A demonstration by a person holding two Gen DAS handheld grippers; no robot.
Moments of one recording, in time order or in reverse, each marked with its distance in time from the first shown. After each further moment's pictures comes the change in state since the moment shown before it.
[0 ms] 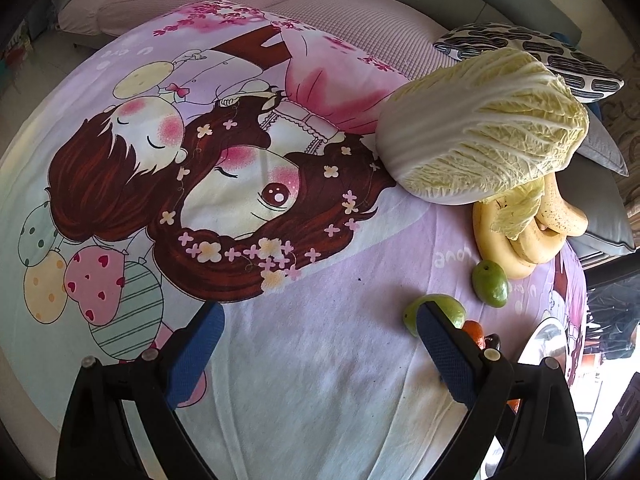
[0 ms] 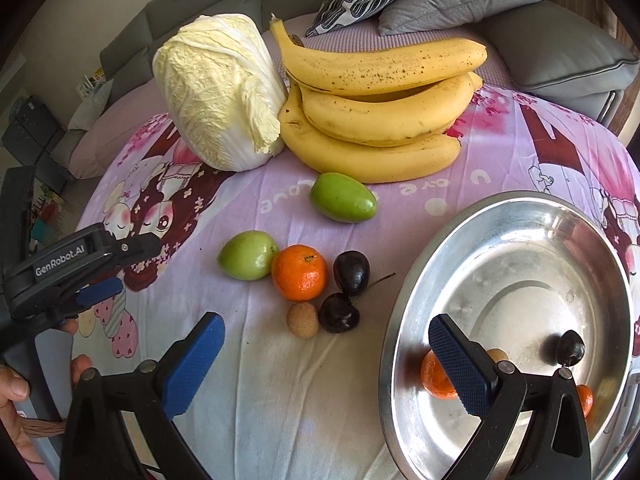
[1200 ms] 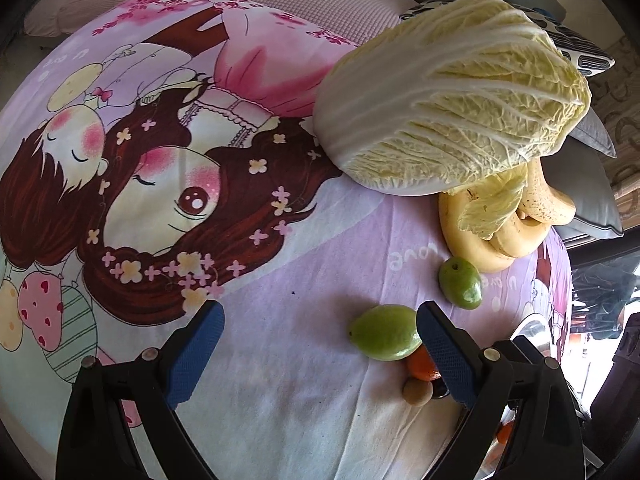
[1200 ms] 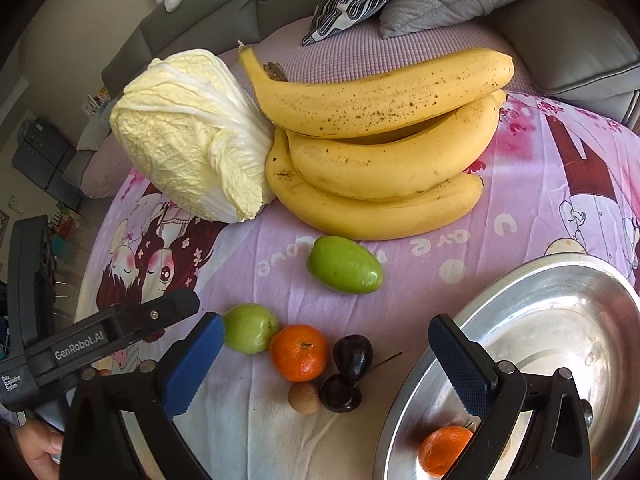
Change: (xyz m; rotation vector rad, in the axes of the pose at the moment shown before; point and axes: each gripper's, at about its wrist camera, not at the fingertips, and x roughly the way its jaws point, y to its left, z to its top) left arm 0.033 -0.038 0.018 0.059 0.086 -0.087; right arm 0.025 -0.018 0.053 0.045 -0.001 0.079
